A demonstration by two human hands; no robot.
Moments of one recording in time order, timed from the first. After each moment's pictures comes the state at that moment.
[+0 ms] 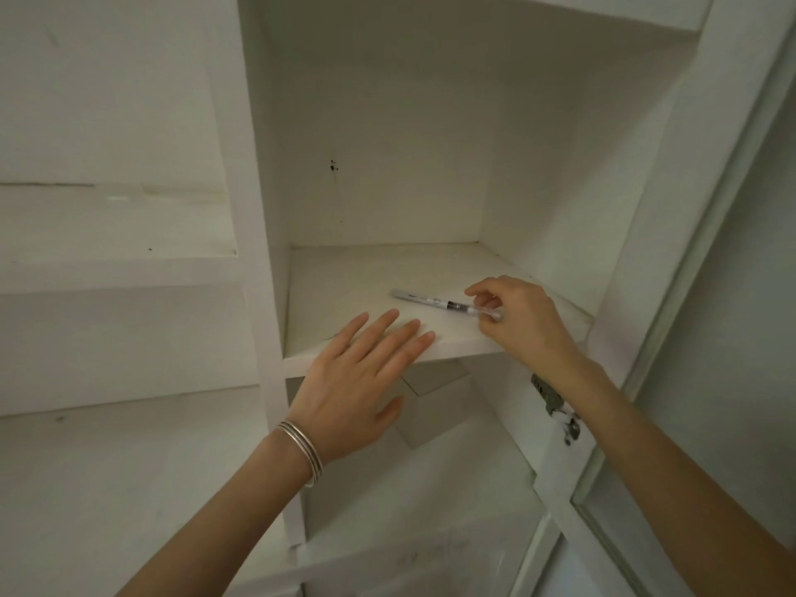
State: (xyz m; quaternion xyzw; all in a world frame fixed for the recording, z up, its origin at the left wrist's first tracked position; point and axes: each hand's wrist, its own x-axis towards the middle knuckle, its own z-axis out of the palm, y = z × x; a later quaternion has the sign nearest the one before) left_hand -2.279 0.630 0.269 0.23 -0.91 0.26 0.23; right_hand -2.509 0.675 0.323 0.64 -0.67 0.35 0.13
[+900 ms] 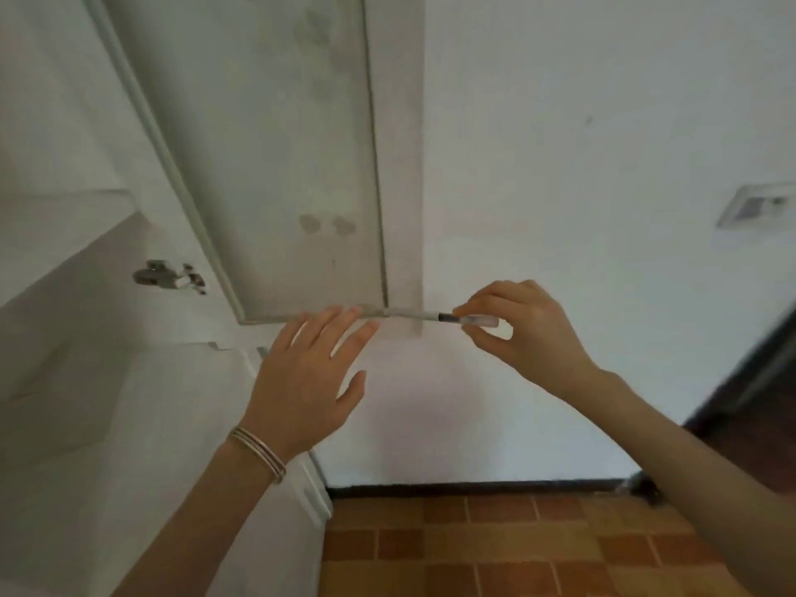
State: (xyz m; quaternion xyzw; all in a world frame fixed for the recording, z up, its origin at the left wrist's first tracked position) left_hand -2.300 0.814 0.205 -0.33 -0.91 -0.01 0.25; right_hand -2.292 1.085 0.210 0.23 -0.89 0.20 0.34
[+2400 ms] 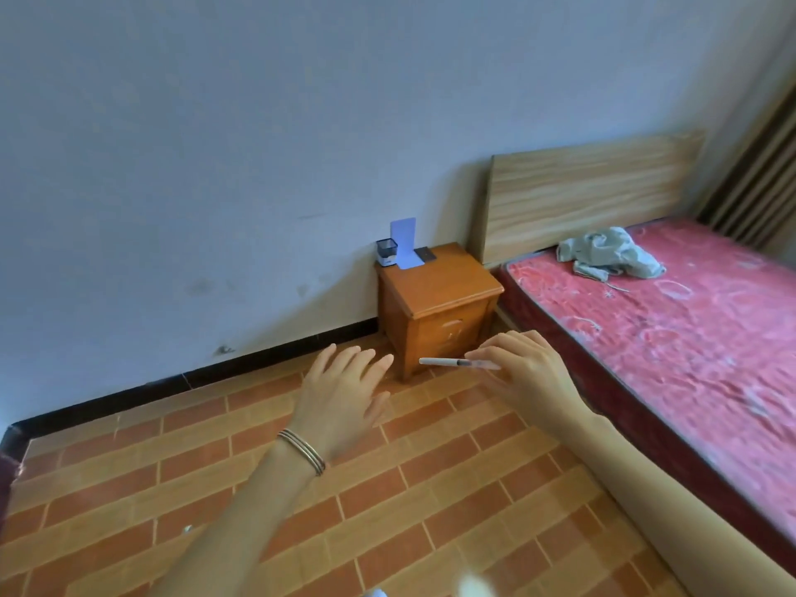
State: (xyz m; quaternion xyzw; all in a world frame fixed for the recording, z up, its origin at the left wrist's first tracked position) left_hand -1.447 1.619 0.106 -0.96 -0.25 -0.14 0.05; right_hand -1.217 1.478 0.125 -0.66 -0.68 -0.18 0.26
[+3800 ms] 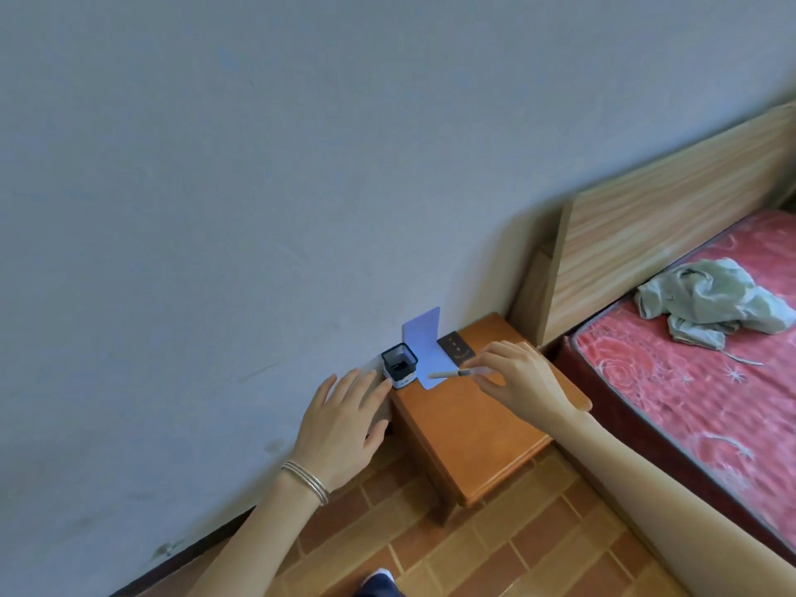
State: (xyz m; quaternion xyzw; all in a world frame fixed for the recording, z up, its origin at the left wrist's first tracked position) left_hand -1.077 2.235 0.031 -0.98 -0.19 -0.09 0.00; right_hand -0.834 2.091 0.030 -0.76 -0.61 -0.05 0.23
